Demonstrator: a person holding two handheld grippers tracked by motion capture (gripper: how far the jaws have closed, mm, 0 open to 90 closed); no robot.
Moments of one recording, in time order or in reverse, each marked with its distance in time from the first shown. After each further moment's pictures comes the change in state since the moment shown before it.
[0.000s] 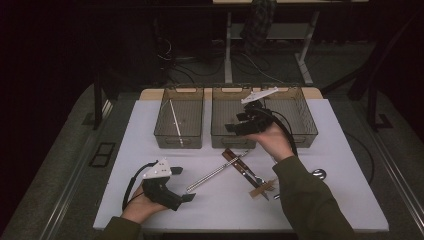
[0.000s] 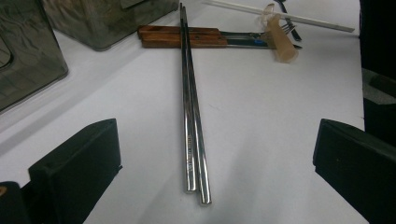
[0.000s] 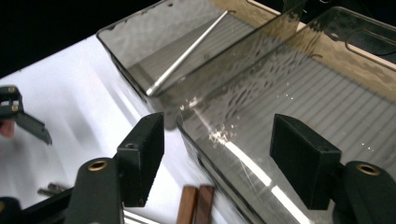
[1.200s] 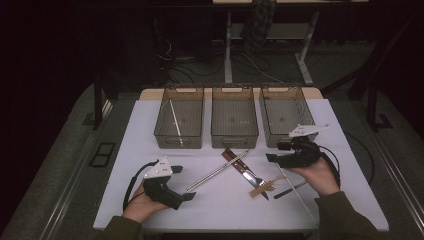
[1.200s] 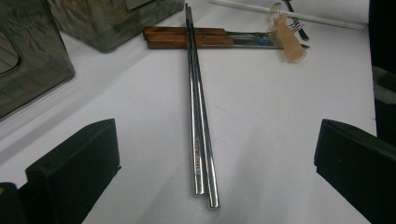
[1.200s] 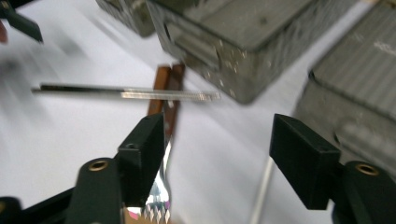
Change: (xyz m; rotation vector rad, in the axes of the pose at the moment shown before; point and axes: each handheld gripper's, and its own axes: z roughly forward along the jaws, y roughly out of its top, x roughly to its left) left arm 0.001 0.000 0.002 0.000 0.015 0.008; right arm -0.020 -0.120 -0.075 0.022 -0.052 0.088
